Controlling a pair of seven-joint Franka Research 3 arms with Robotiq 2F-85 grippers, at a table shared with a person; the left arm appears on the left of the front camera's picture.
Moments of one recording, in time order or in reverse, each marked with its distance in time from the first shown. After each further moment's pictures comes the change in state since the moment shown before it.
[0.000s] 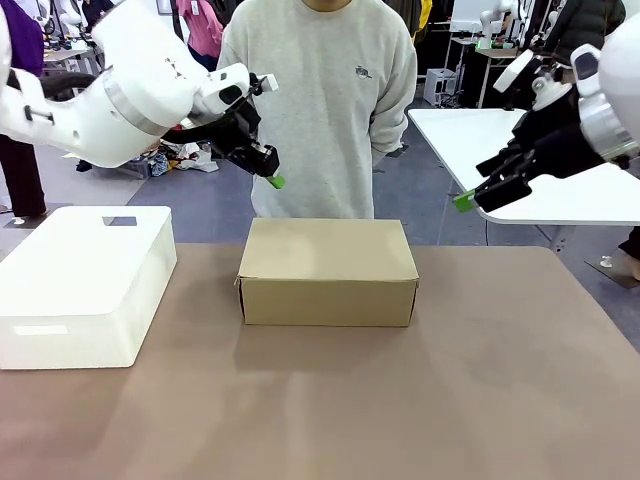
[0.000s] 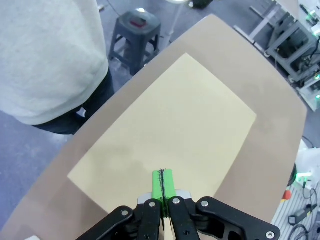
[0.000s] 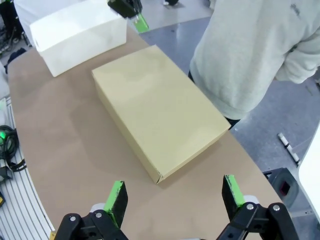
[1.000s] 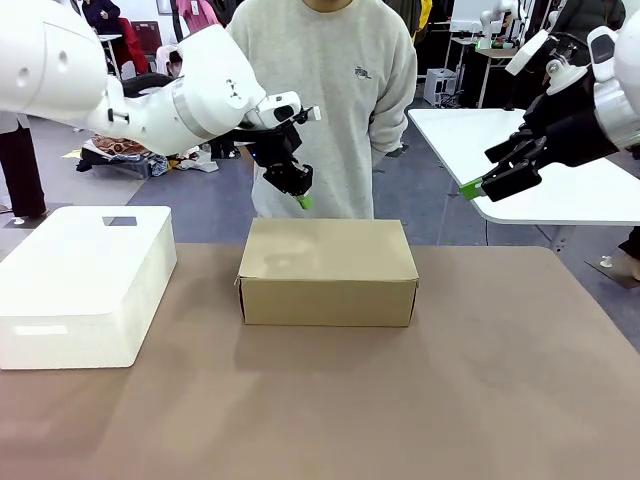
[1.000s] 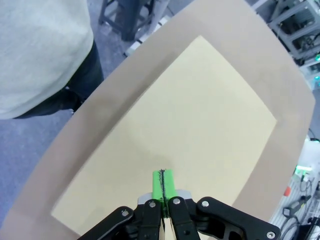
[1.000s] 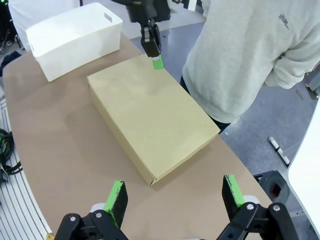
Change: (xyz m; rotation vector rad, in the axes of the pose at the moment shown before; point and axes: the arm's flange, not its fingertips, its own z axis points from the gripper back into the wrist) left arm 0.047 0.009 -0.089 -0.023 0.224 0.032; right arm 0.006 0.003 0.013 -0.038 -0.015 0.013
